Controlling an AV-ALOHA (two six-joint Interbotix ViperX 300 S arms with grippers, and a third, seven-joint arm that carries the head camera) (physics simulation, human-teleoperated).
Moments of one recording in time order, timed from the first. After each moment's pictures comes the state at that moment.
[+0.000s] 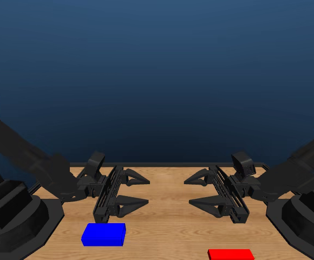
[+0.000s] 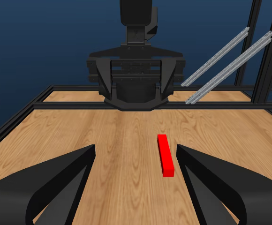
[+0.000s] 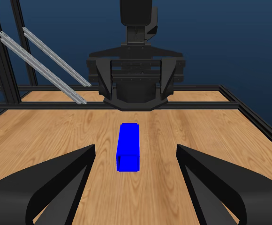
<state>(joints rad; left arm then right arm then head) 0.00 -0.08 1.06 0.00 -0.95 0.00 0.00 -0.08 1.06 0.00 -0.95 0.00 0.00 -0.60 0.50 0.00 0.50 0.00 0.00</state>
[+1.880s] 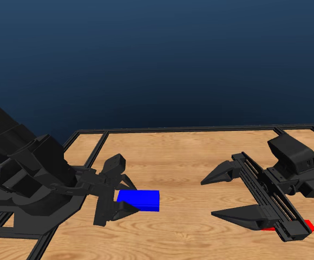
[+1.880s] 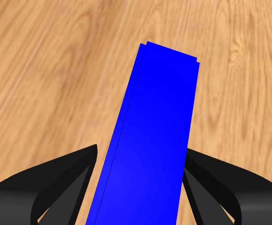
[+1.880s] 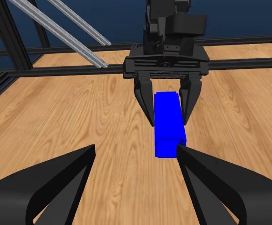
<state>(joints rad) -0.19 -0.04 1.38 -0.34 -0.60 -0.15 0.11 0.20 0.75 0.04 -0.73 0.05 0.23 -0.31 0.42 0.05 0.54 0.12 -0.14</state>
